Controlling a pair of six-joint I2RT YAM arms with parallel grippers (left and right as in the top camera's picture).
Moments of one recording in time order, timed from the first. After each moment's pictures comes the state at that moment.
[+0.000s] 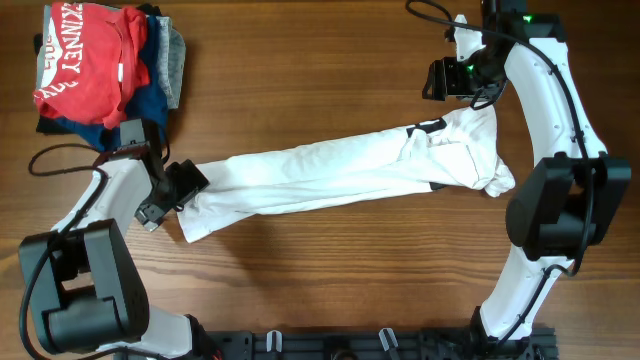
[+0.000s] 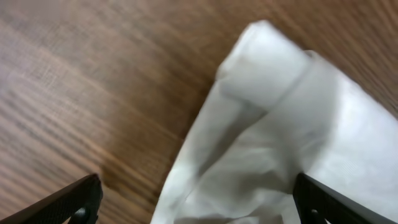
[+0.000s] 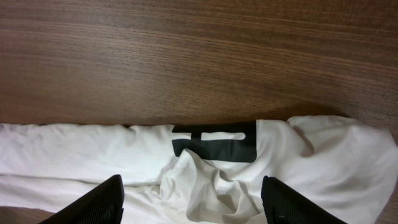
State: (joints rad) left arm 0.18 1.69 0.91 -0.69 0.00 -0.52; right arm 0.01 2.08 1.89 -1.17 -0.24 -0.08
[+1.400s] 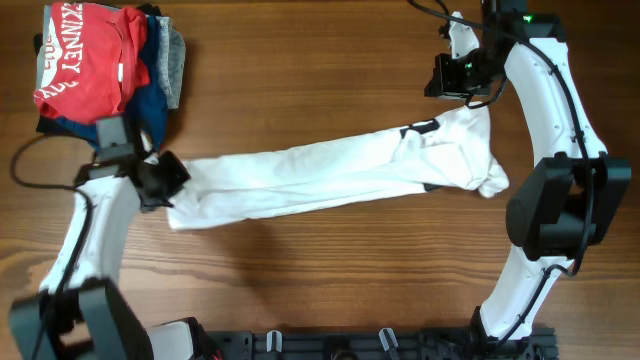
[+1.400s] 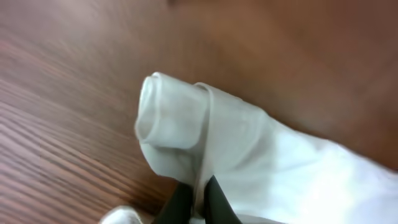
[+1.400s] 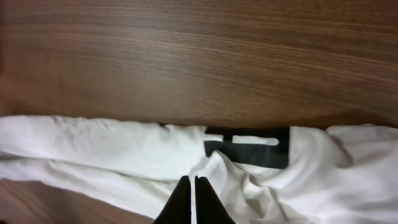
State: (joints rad) left arm 0.23 1.47 0.92 -0.67 0.11 -0.43; right arm 0.01 2.08 1.89 -1.18 -0.42 -0.07
